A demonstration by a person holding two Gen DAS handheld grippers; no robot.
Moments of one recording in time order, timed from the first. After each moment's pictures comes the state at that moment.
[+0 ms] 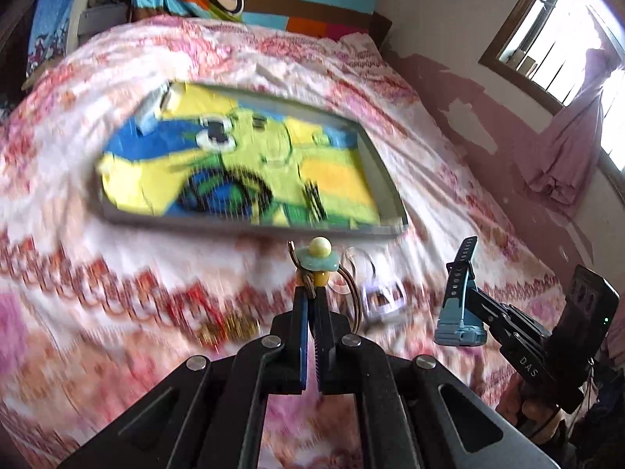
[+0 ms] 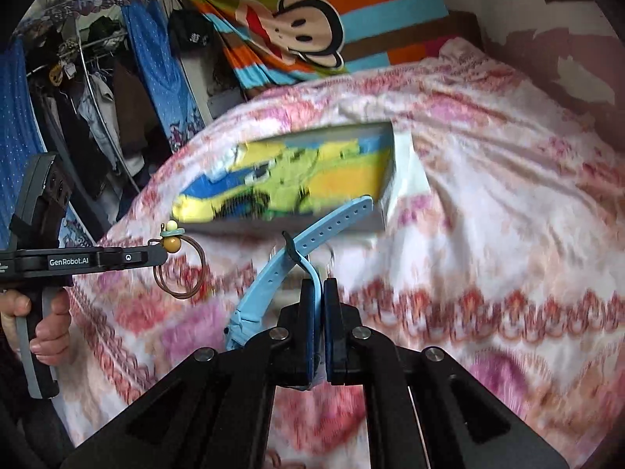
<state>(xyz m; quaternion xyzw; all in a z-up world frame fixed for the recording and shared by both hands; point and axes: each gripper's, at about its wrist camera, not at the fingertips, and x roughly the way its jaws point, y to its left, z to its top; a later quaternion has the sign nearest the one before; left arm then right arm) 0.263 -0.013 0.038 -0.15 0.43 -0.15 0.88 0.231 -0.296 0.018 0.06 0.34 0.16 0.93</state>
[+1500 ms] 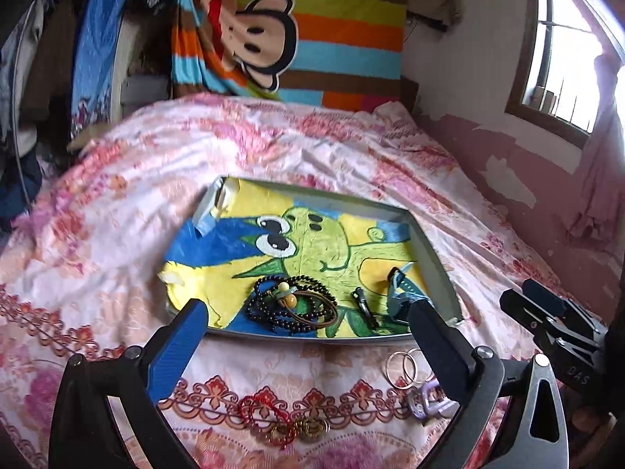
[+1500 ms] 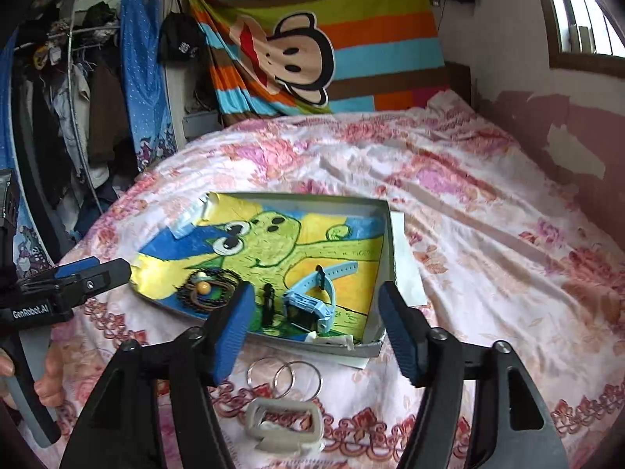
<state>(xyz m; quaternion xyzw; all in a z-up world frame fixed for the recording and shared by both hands) 0.272 0.008 0.066 -0.11 0.30 -0.05 0.94 0.284 -0.246 0.071 0.00 0.27 0.09 0.96</state>
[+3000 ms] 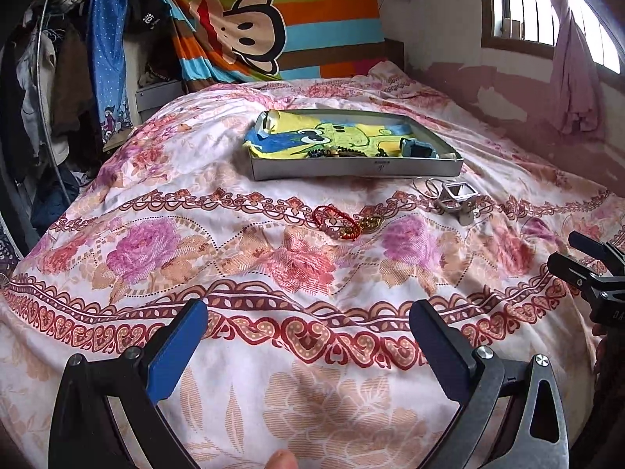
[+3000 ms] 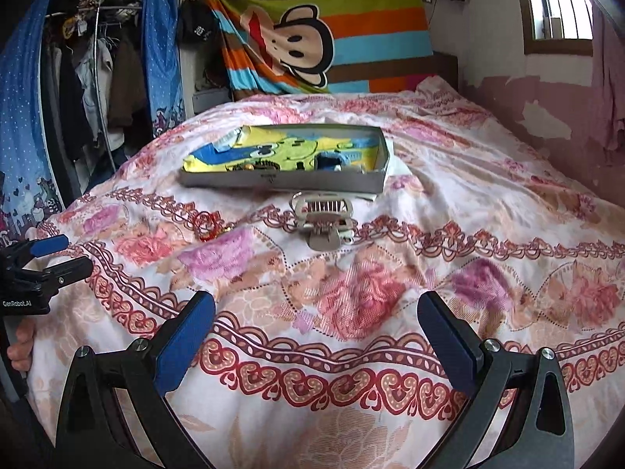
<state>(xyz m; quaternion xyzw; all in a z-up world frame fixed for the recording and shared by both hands) 0.087 0.042 -0.013 0.00 0.34 -0.03 0.94 0.096 -0.248 -0.006 -0.01 0.30 0.08 0.95</state>
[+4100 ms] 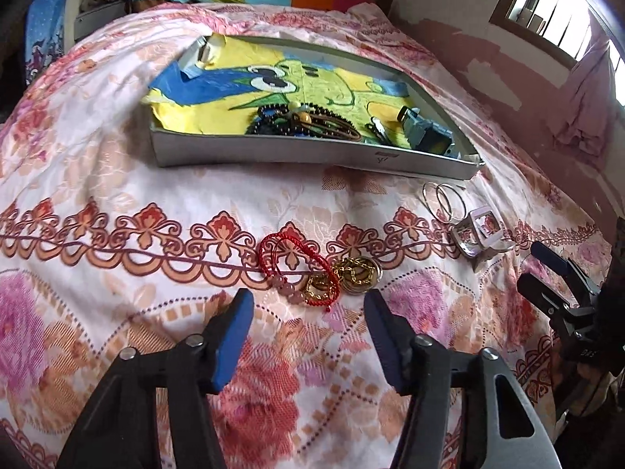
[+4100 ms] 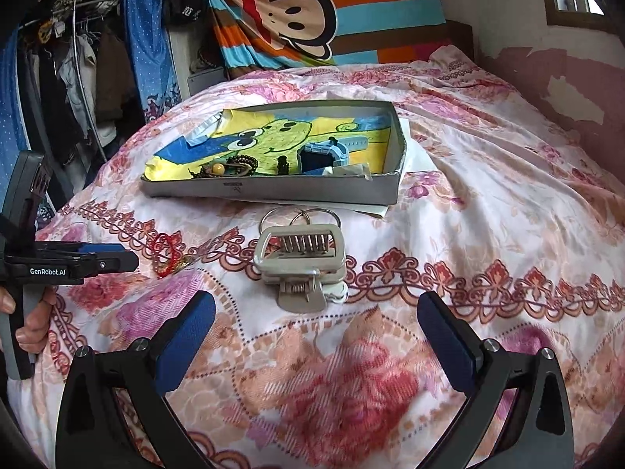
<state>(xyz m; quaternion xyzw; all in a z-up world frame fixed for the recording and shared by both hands) 0.256 0.030 -0.047 -0.08 0.48 -0.14 0.86 0.222 -0.242 -0.027 0.00 0.35 0.10 0.93</state>
